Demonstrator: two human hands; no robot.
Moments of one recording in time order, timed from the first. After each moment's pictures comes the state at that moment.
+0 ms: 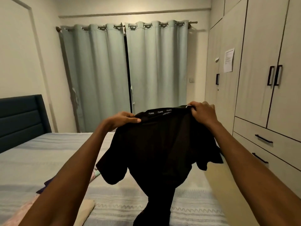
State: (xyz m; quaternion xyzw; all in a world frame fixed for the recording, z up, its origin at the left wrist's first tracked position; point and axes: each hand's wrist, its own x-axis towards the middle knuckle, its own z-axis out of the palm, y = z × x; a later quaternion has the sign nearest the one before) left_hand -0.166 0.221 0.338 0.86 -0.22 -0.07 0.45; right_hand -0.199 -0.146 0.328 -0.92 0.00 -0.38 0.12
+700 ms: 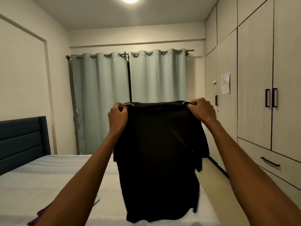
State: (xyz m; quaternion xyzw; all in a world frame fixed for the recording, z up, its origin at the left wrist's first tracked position) left_hand -0.178 0.189 0.410 0.73 -0.12 0.44 0.51; right_hand -0.223 -0.125 0.432 -0.86 0.01 -0.42 0.30
